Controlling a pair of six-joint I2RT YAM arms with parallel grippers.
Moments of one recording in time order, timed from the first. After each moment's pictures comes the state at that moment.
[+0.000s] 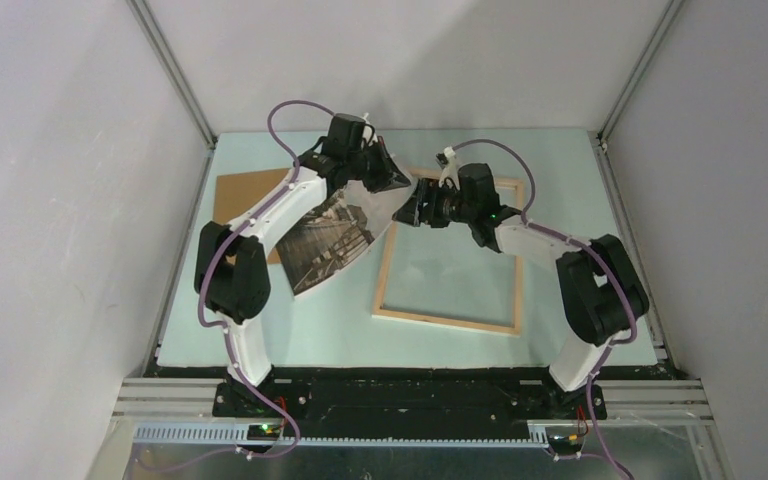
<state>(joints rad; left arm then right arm) -0.46 1.88 1.64 -0.41 0.38 -0.78 0.48 1.70 1.09 0.20 -0.50 0.56</state>
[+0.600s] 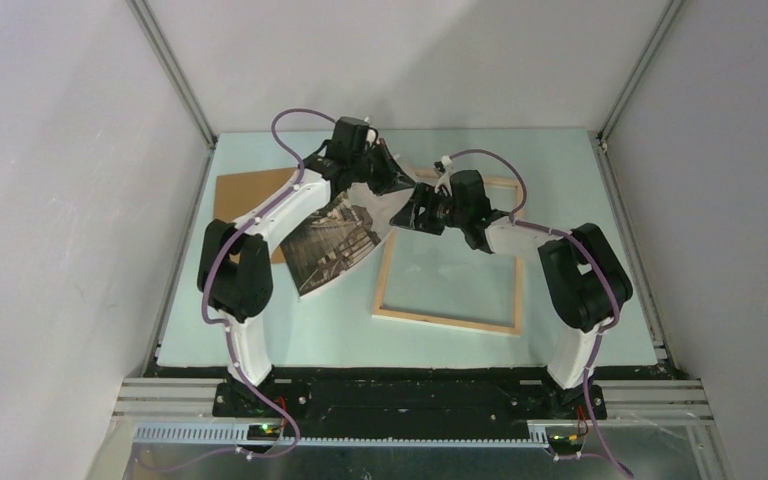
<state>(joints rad) -0.47 1.89 1.62 -0.35 0.39 -0.90 0.49 1.83 1.09 0.27 -0.47 0.70</state>
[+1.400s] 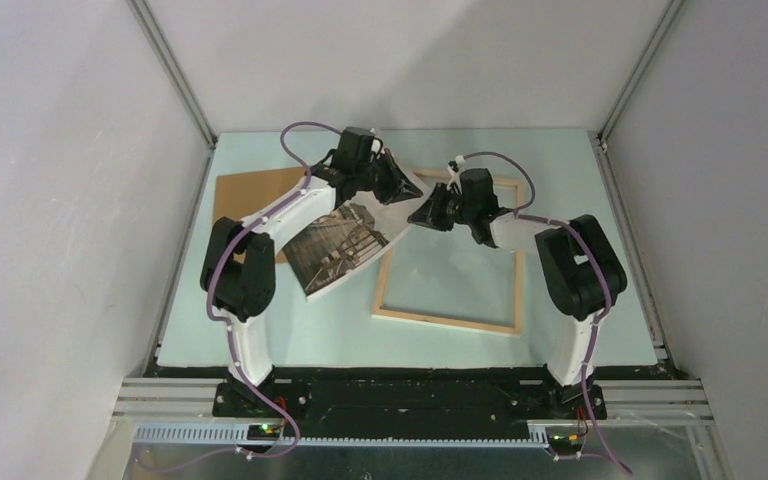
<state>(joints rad) -0.49 1.91 1.56 -0.27 0.45 -0.99 0.42 1.90 1.10 0.29 -0.48 0.78</state>
